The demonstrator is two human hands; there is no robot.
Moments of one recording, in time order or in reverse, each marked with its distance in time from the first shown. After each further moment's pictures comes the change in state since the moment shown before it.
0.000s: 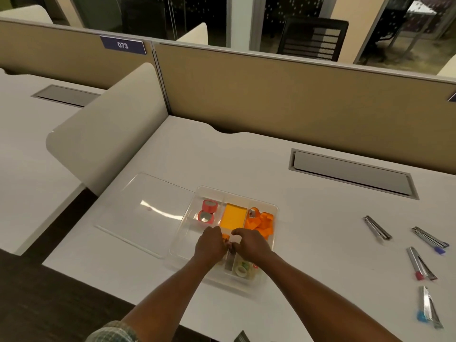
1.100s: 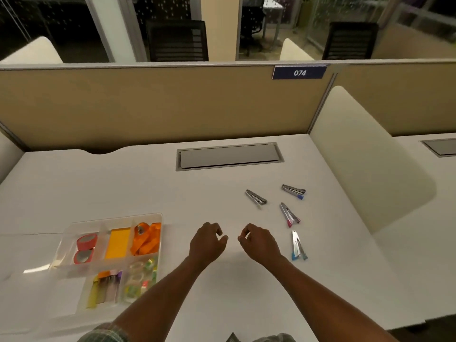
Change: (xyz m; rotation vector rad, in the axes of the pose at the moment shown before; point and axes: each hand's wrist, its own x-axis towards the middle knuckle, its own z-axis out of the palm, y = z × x) left_hand -0.040 0.258 0.127 -0.012 -0.110 0.436; right_hand -0.142 0.257 -0.126 0.170 0.411 0.413
